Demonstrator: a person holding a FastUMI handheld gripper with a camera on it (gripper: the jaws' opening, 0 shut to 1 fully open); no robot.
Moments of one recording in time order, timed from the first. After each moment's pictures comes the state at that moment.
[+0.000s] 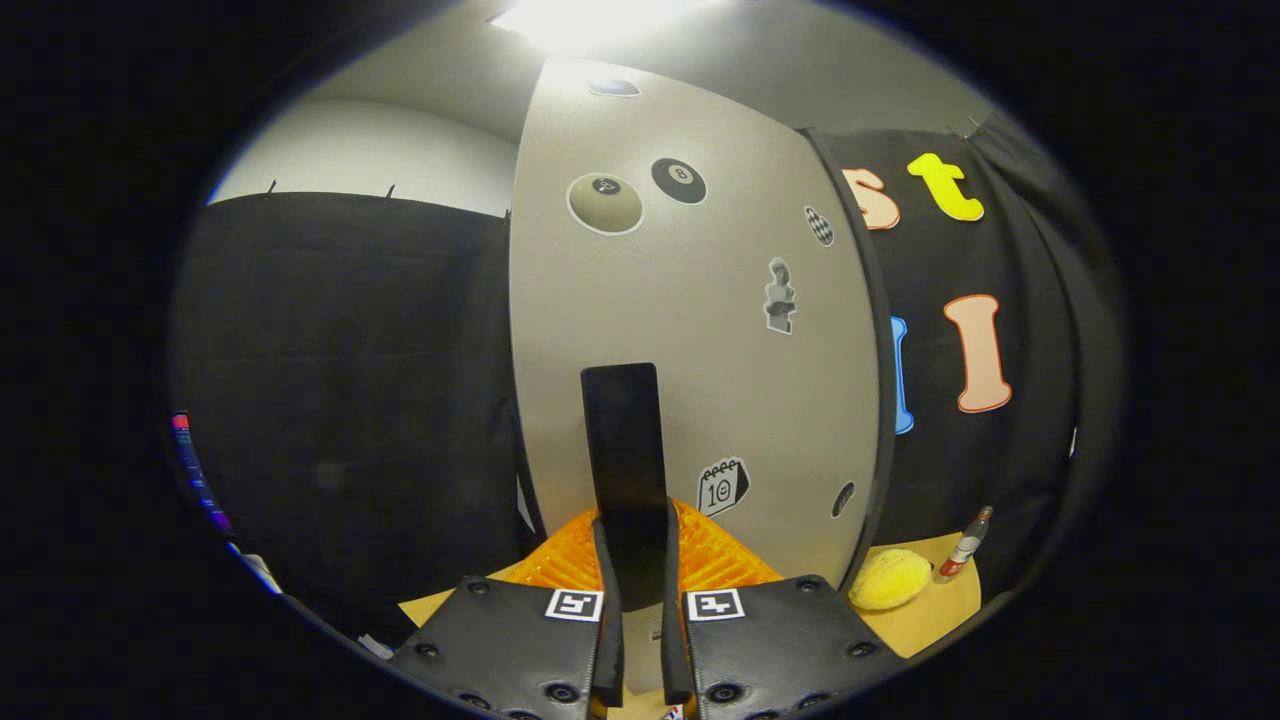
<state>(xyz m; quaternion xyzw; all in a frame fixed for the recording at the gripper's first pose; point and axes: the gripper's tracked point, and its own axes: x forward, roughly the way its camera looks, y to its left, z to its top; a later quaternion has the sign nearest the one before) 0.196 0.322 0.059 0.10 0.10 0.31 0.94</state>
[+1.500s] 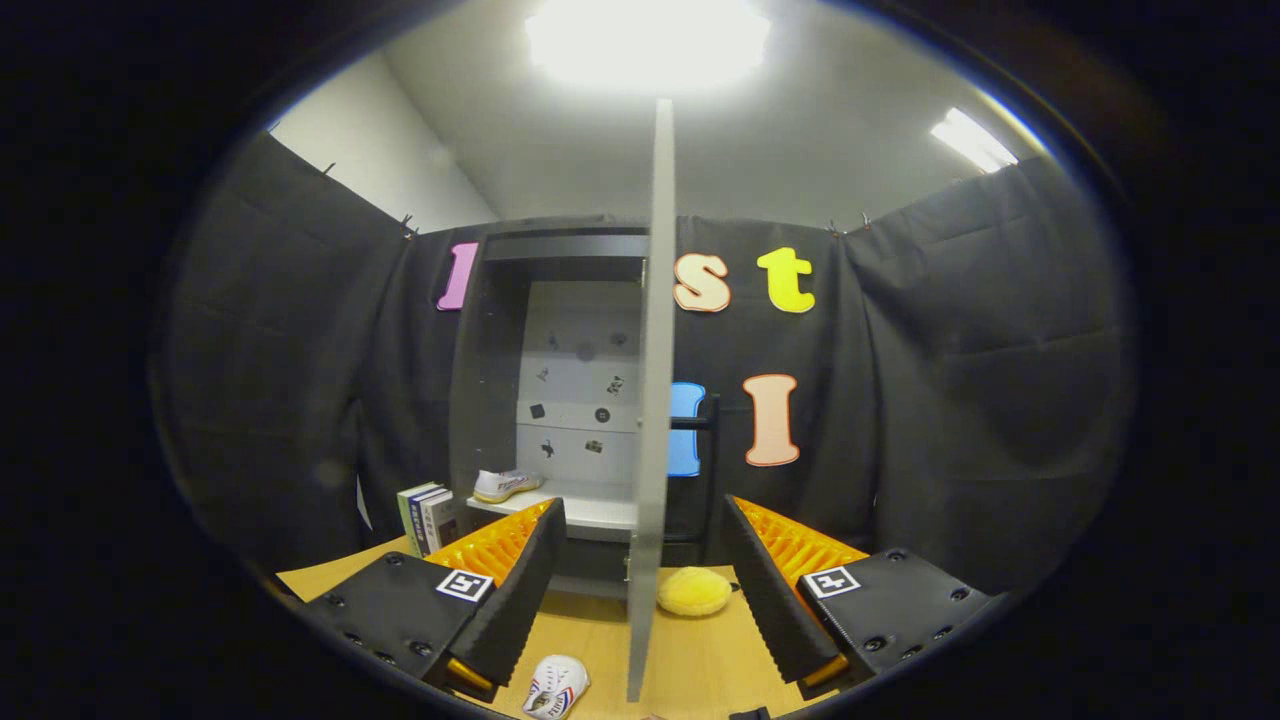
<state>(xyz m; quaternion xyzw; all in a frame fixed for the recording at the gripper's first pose) 0.190 0.239 0.059 0.03 0.03 0.10 0.99</state>
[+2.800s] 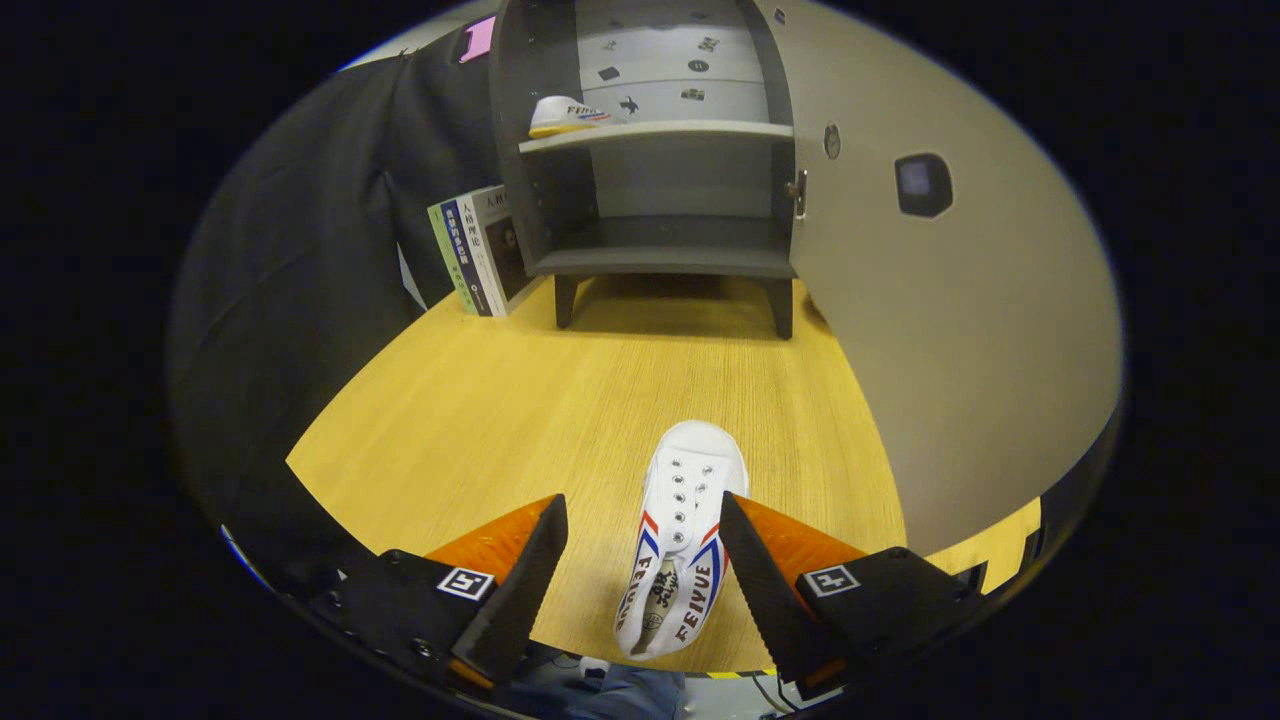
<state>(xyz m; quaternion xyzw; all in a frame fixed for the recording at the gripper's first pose) 0.165 0.392 -0.329 0.03 0.46 0.20 0.87</state>
